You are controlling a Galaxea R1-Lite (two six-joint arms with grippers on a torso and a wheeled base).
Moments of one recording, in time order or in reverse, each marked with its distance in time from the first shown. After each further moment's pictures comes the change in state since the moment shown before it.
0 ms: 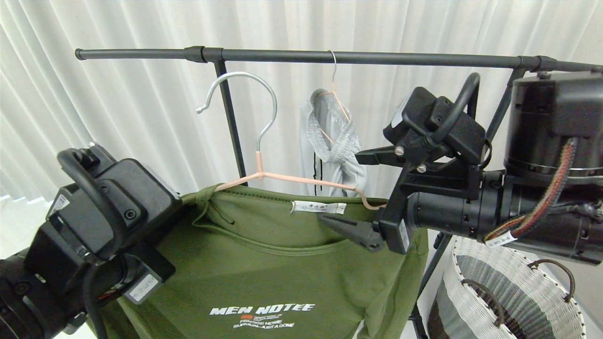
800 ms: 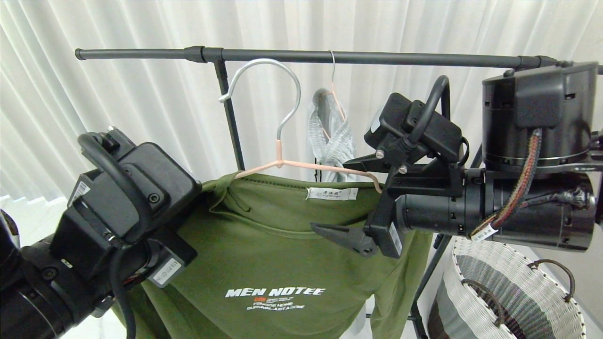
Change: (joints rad) left arm -0.018 0.056 -0.004 -0.129 -0.001 0.026; right arm 0.002 0.034 -0.079 0.117 0.052 0.001
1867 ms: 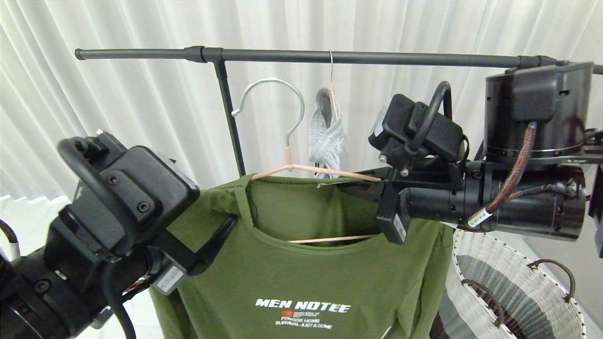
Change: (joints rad) left arm -0.030 -0.008 0.028 -0.050 -0.006 -0.027; right arm -0.057 0.002 0.007 -0.052 0.008 -0.140
